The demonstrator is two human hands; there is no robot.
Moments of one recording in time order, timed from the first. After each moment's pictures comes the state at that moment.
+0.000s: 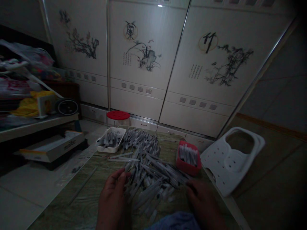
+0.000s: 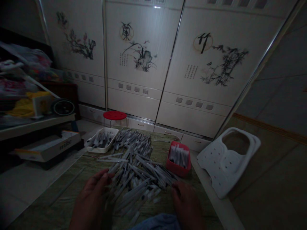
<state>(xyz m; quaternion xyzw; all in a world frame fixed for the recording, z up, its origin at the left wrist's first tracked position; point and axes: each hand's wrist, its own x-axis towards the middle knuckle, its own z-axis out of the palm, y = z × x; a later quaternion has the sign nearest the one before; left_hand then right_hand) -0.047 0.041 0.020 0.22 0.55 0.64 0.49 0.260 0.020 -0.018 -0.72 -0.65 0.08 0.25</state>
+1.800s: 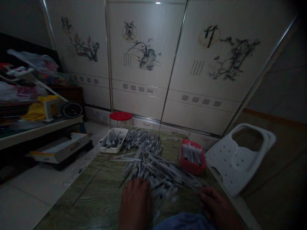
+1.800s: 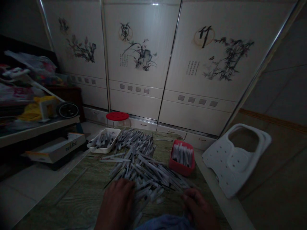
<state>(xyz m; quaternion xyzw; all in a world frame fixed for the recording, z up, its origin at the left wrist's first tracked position) -0.019 0.034 -0.009 0.75 0.61 0.22 0.12 0.265 -0.005 -0.019 -0.67 -0.38 0.40 0.50</state>
